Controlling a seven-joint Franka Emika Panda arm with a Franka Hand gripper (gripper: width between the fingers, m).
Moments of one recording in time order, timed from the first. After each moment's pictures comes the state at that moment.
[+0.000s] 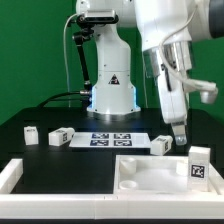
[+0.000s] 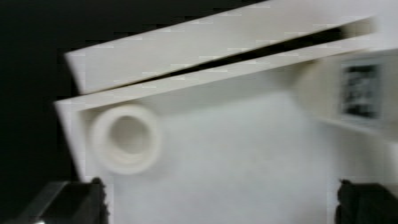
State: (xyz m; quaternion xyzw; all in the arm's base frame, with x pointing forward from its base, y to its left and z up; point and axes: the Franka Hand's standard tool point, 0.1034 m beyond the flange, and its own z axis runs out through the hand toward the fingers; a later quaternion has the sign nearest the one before) arm 0.539 0.106 0.080 -0.60 0.79 0.03 0.12
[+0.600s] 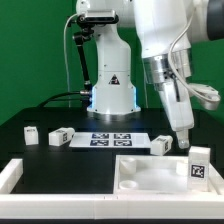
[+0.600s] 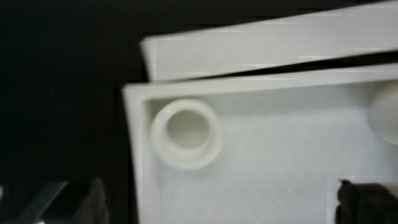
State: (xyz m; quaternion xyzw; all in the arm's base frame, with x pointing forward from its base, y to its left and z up) arm 0.515 0.102 0.073 -0.71 0.70 0.06 0.10
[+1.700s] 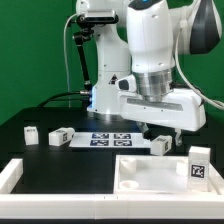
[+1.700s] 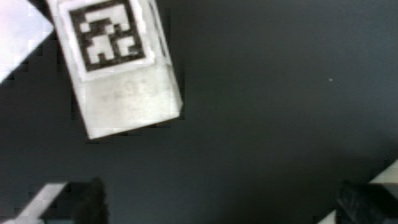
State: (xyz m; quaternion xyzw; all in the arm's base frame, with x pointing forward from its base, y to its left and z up) arm 0.432 0.087 0.040 -0.92 0.37 0.08 0.06
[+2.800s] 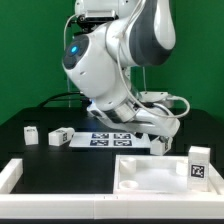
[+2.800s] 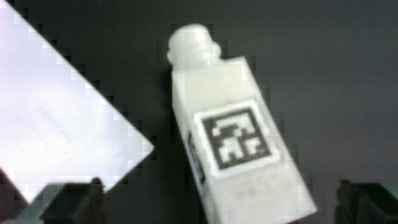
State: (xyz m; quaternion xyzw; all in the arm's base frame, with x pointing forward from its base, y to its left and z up) arm 0.380 0.069 0.027 -0.83 0.35 0.36 0.22
